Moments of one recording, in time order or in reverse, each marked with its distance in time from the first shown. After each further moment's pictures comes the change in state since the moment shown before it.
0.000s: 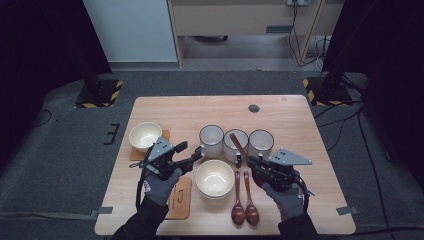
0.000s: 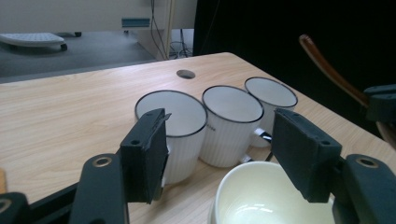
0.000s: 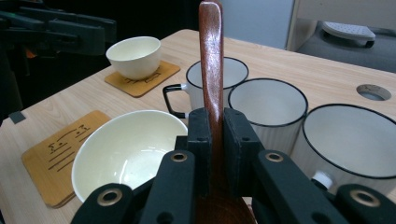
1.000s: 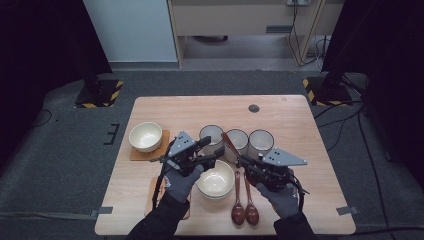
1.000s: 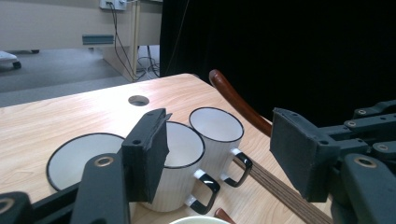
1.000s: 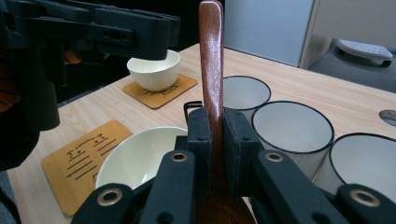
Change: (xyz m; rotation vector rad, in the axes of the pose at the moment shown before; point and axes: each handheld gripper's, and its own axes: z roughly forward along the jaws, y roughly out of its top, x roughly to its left) left arm -0.042 0.023 0.030 -0.050 -0.117 0.002; right arm 0.015 0.010 0.003 -0.043 0.052 -0.042
